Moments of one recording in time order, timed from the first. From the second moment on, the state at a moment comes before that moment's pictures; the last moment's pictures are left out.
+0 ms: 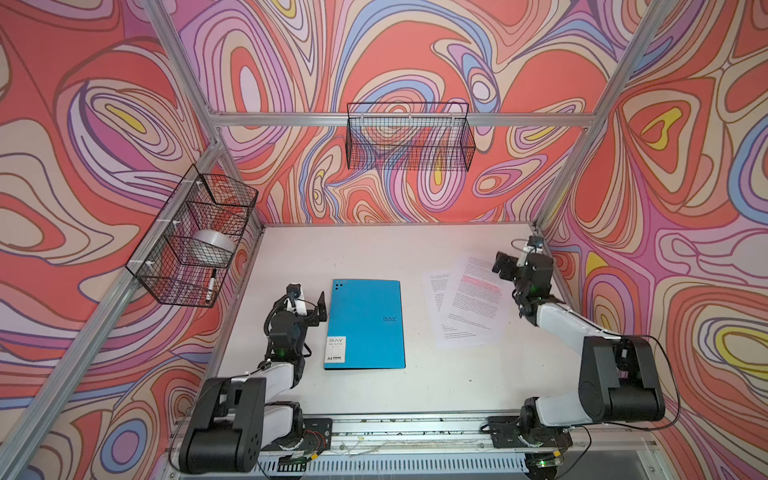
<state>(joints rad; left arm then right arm) -0.01 1.14 0.20 0.83 0.00 0.02 -0.04 1.46 0.88 0.20 0.11 0.26</state>
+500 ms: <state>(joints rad) -0.05 1.42 1.26 -0.73 0.17 0.05 0.33 1.35 1.00 -0.39 -0.30 0.62</state>
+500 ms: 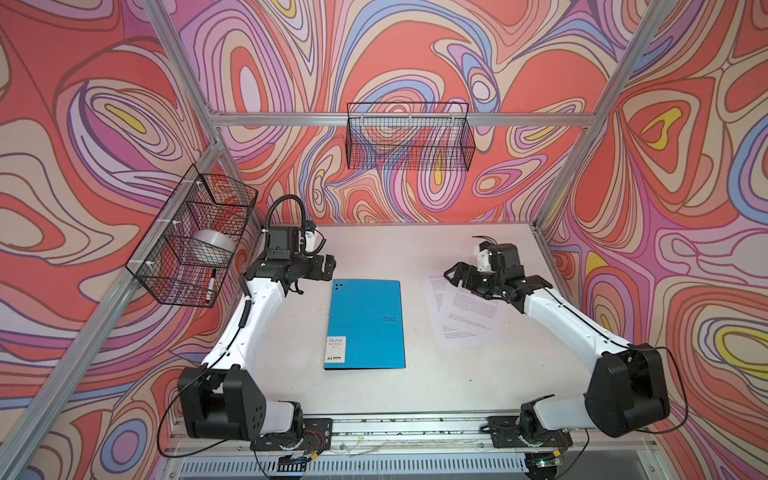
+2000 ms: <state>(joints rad) -0.14 1.60 0.90 -0.78 0.45 -0.30 1.20 1.42 0.68 0.13 0.04 1.26</state>
